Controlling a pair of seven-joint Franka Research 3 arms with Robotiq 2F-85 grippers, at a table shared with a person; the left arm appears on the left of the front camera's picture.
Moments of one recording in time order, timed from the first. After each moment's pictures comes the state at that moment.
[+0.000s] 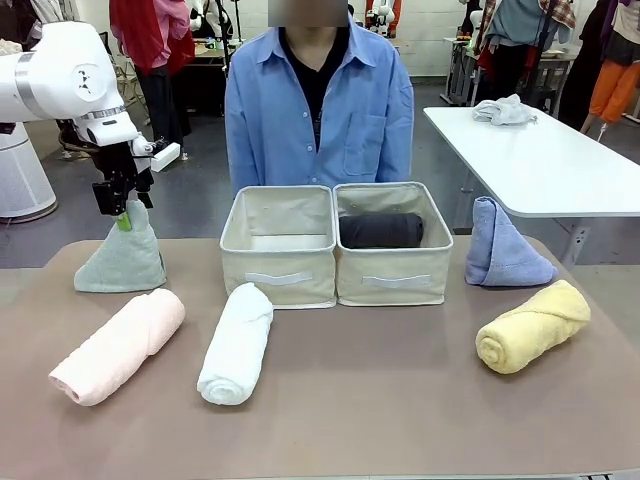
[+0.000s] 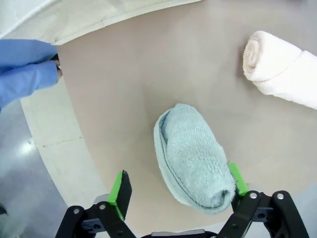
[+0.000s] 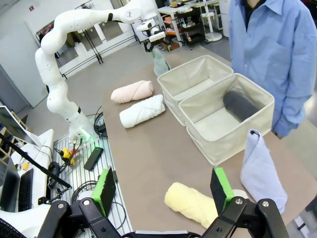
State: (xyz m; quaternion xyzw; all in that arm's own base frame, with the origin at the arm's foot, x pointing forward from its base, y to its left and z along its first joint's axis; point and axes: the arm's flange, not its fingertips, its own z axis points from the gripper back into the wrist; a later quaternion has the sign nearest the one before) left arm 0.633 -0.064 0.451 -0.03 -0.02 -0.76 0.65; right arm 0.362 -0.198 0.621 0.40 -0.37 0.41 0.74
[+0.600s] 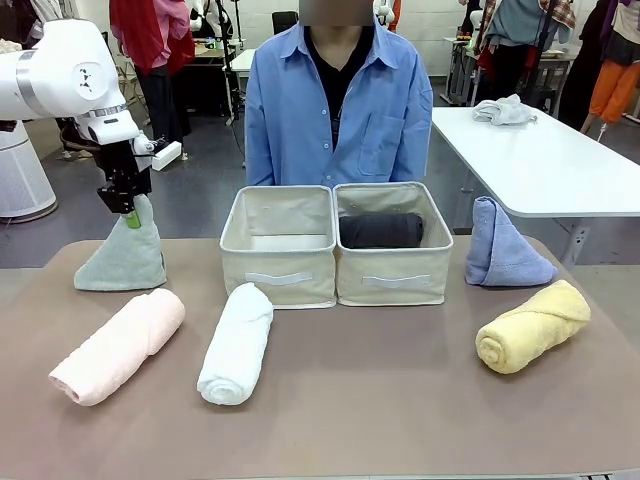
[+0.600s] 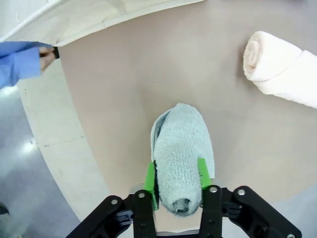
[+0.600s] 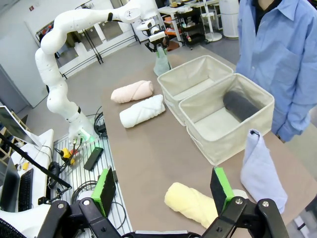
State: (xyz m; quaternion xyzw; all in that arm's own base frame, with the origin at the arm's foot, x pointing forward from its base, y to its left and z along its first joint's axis) left arm 0.633 -0.066 0.454 -0.02 -0.02 -0.76 0.65; right arm 0.362 -0.198 0.621 0.40 -0.37 0.41 0.74
